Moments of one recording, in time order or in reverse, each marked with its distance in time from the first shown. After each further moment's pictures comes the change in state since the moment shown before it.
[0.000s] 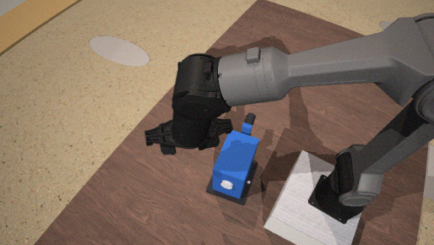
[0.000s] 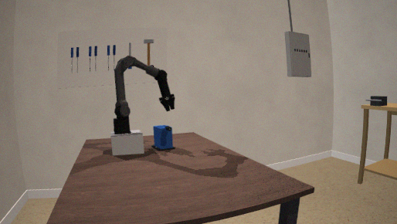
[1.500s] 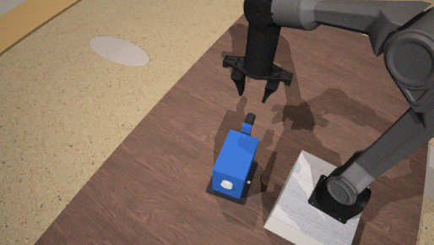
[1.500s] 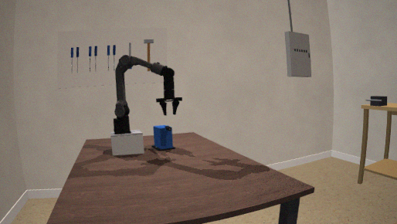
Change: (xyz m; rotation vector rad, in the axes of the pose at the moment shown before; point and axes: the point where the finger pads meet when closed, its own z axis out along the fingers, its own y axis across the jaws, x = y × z) arm -0.101 -0.173 0.013 0.179 0.187 0.614
